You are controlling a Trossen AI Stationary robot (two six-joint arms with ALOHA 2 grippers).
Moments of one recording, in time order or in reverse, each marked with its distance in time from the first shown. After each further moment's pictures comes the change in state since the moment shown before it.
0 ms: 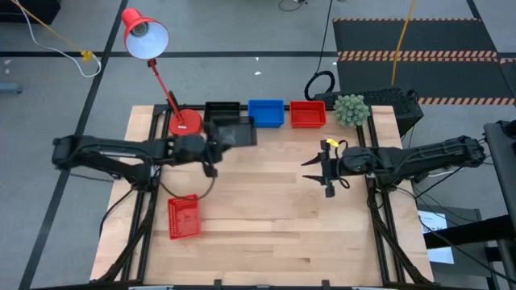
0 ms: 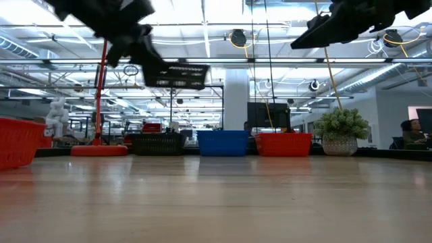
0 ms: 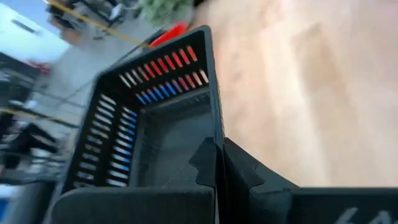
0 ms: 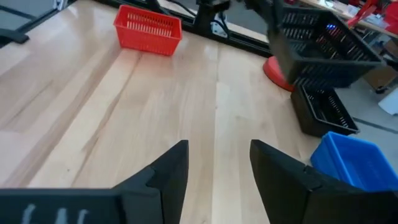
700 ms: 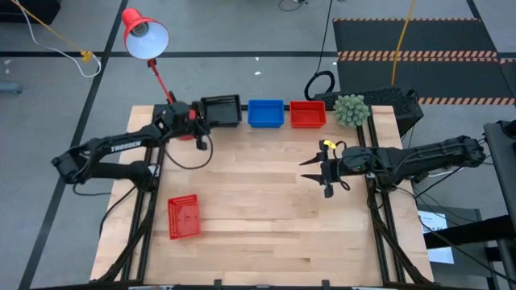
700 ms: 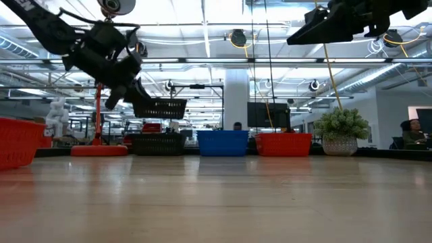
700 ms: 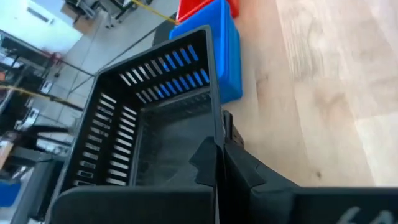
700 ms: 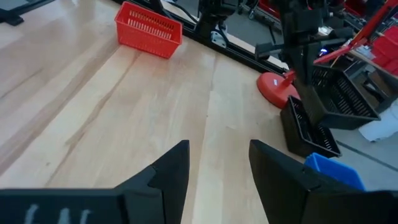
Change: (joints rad) left arm 0.650 0.021 -0.221 0.282 0.529 0.321; right arm -0.003 0.016 0.000 0.048 0.003 -0.138
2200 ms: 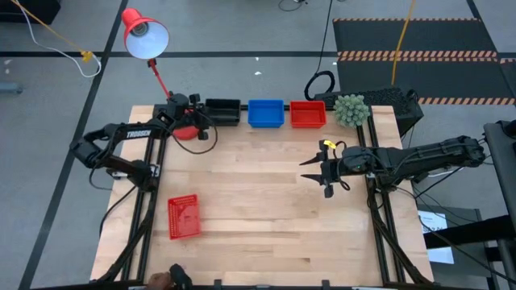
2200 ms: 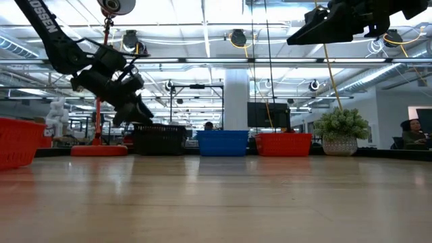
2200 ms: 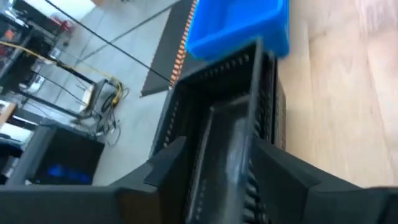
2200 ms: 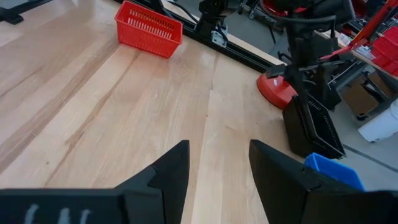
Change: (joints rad) left arm 0.198 0.244 0.002 0.226 0.098 -0.018; right arm 0.000 0.000 0.000 -0.002 0.000 -0.005
